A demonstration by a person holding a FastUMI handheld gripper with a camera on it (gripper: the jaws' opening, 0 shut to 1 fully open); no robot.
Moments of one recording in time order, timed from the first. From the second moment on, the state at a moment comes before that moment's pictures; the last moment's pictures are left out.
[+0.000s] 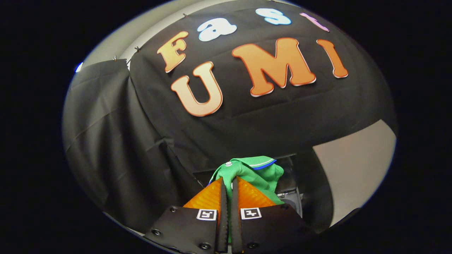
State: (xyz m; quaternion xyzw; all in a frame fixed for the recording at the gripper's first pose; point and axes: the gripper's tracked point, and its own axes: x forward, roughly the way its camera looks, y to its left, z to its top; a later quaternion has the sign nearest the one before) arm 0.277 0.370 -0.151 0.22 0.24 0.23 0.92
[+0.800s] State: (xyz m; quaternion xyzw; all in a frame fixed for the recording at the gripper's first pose) arm 0.305 0.445 -0.400 0.22 0.38 0.18 0.88
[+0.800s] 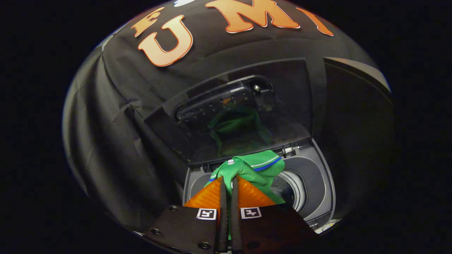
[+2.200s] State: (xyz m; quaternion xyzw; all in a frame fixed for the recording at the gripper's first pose) arm 0.286 0.462 -0.555 0.12 0.52 0.15 0.83
